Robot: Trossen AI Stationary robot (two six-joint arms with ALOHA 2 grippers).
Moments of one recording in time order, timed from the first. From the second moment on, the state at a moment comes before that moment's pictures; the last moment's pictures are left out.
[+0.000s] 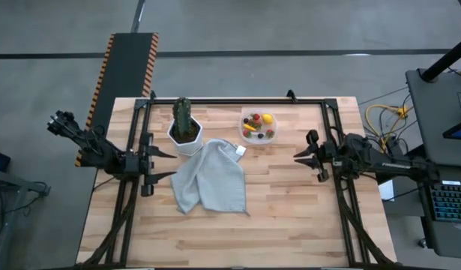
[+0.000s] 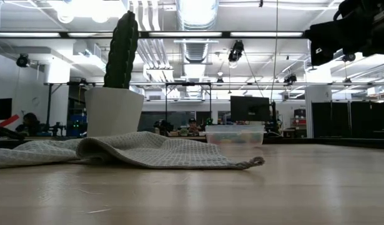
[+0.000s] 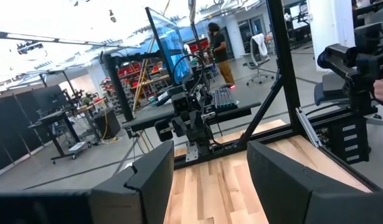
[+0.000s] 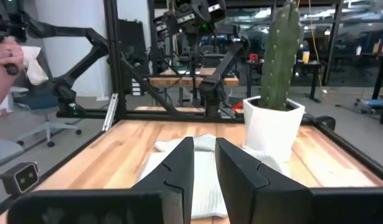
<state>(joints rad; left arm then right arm) -0.60 0.59 0.63 0.09 -0.59 0.34 -0.19 0.20 0.10 0.16 -0.34 0.02</state>
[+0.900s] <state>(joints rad) -0.60 0.60 0.63 0.09 -0.63 0.32 0.03 0.01 0.04 0.00 -0.06 0.00</state>
